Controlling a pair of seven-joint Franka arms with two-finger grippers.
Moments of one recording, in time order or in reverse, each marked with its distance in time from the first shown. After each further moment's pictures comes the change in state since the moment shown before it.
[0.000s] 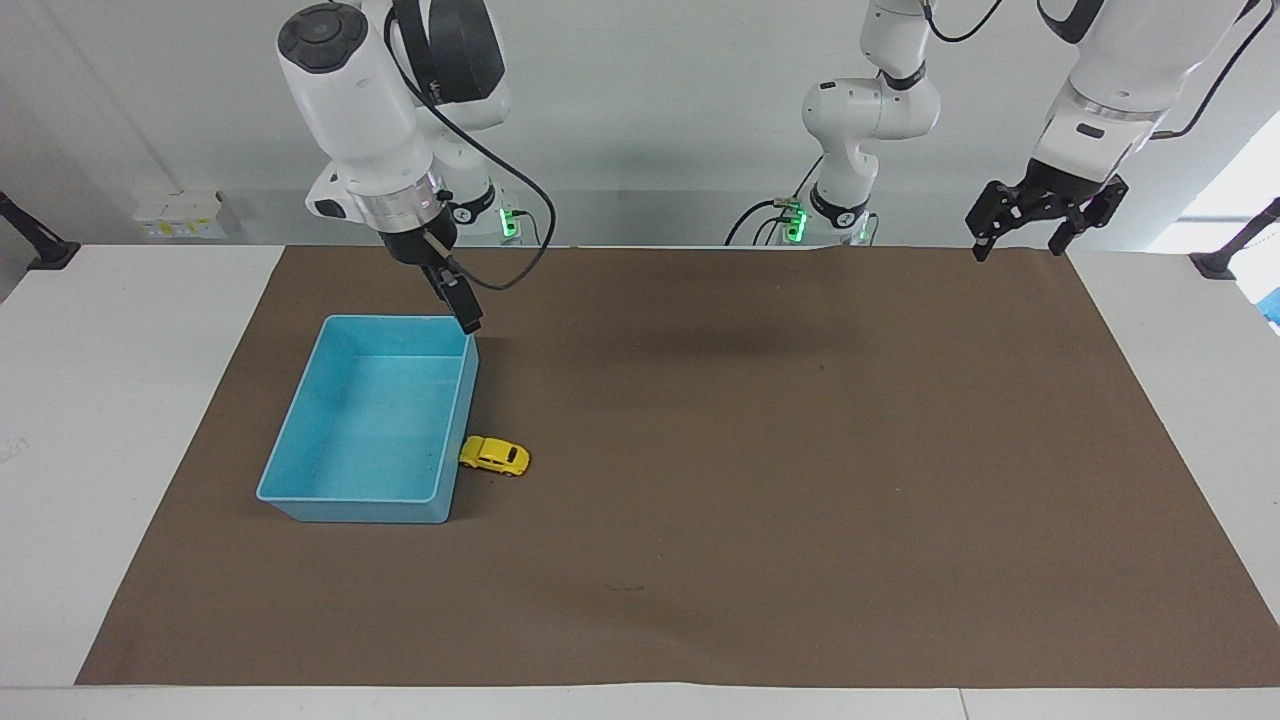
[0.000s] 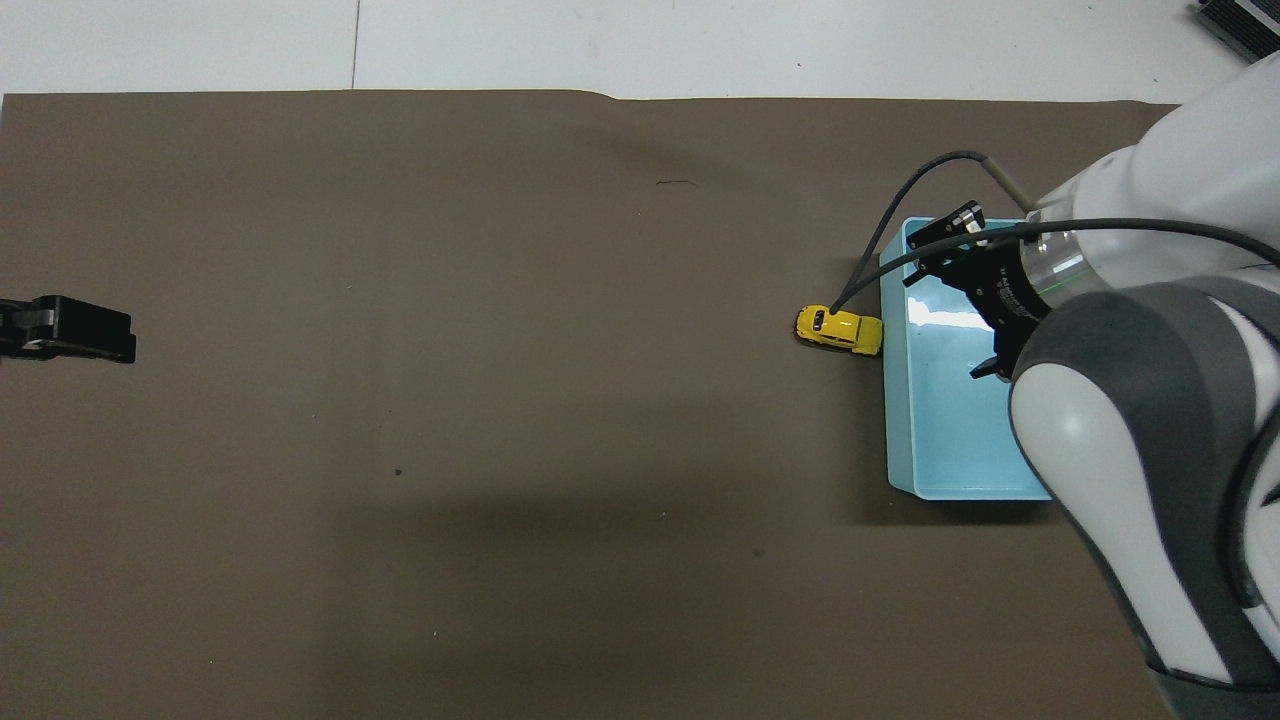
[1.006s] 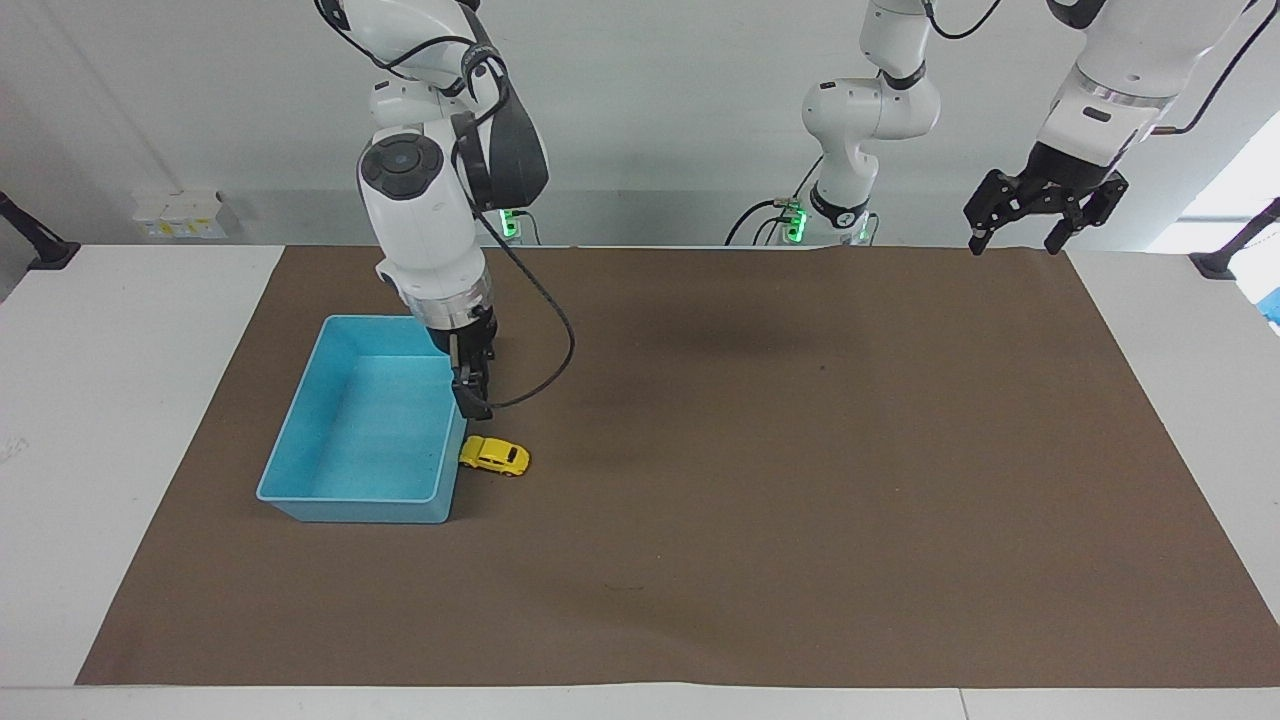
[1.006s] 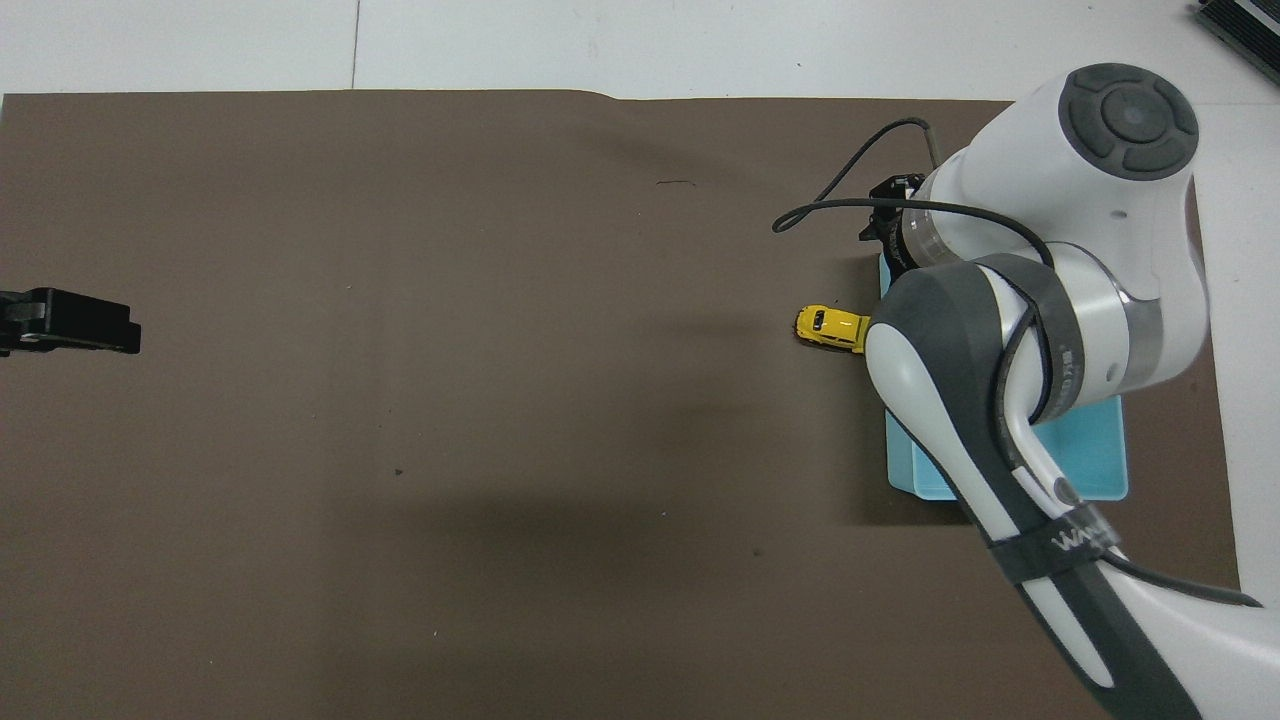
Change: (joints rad) left arm 0.001 -0.007 0.009 0.000 -0.056 0.031 0.014; right arm 0.038 0.161 -0.009 -0.028 -0.048 0.251 0.526
